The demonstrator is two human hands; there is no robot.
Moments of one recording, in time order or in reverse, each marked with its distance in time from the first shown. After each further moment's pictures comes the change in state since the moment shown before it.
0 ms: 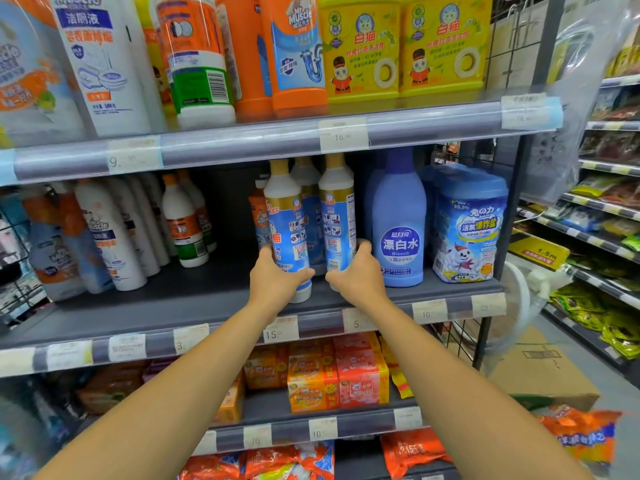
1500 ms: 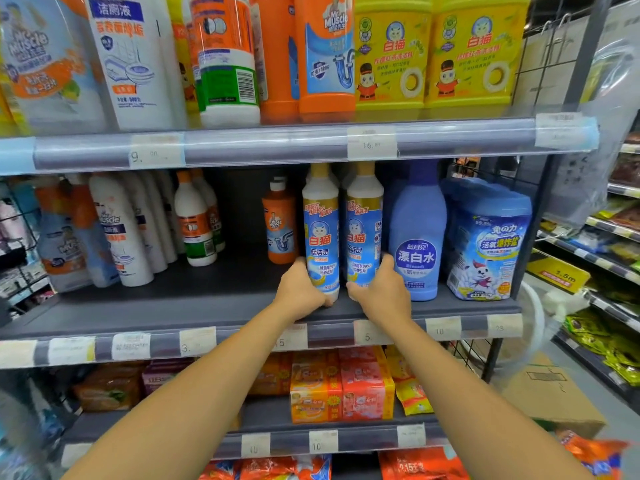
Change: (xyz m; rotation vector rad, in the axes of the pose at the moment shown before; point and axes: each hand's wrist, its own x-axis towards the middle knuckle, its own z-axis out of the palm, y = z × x) left_hand 0.019 -0.016 0.020 0.168 -0.252 -0.006; right_hand -0.003 0.012 -0.006 -0.213 0.097 -0.019
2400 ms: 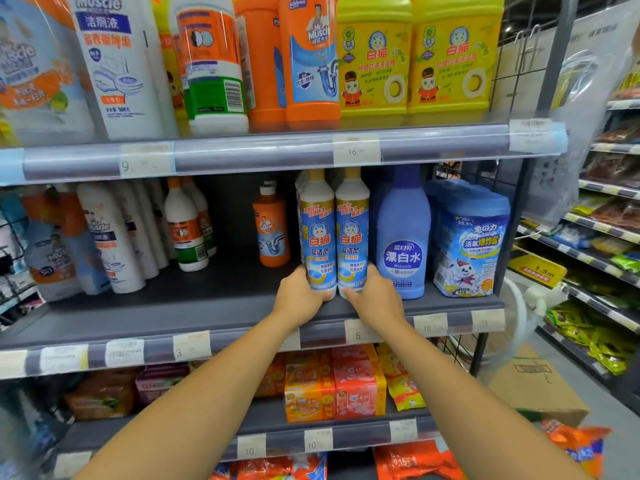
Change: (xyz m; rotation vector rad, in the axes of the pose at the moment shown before) left_hand -0.011 0.010 0.010 0.034 0.008 0.020; right_hand -0.009 0.002 -0.015 -0.053 -0.116 -0.045
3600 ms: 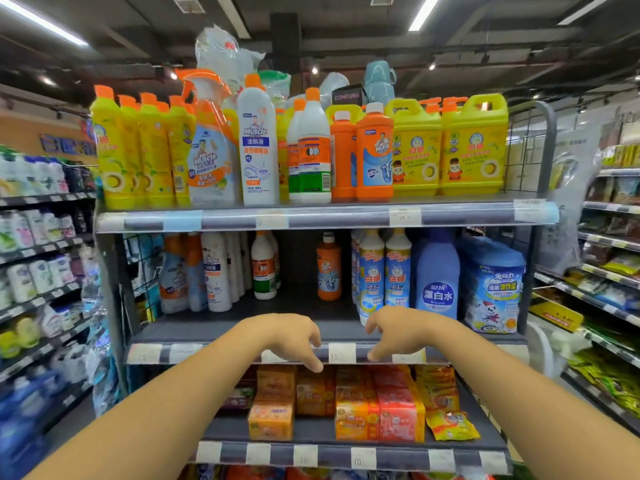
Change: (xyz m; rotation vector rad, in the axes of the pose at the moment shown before) left_hand -0.142 0.067 -0.185 0.890 -0.653 0.057; right_hand -0.105 -0.136 -0.104 -0.568 -0.694 -0.393
